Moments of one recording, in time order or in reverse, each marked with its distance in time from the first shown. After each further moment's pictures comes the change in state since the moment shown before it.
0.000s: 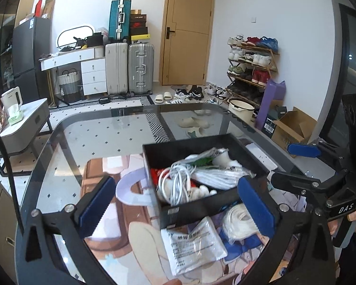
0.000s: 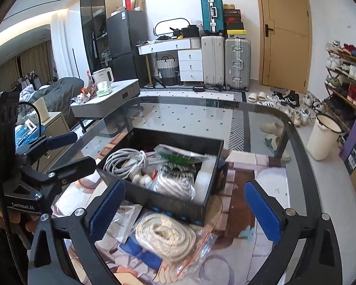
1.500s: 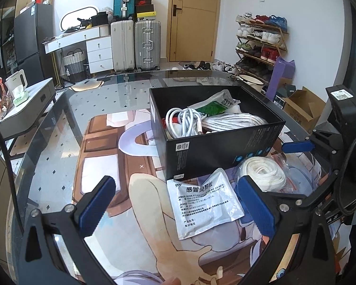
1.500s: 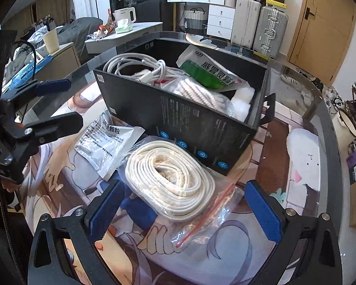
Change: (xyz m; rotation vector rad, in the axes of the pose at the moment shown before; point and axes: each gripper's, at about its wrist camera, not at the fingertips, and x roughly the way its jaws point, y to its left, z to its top) left arm 0.017 -0.001 -0.052 -0.006 0.136 0.052; right arm 0.068 0.021 -0.059 -0.212 0.308 0.031
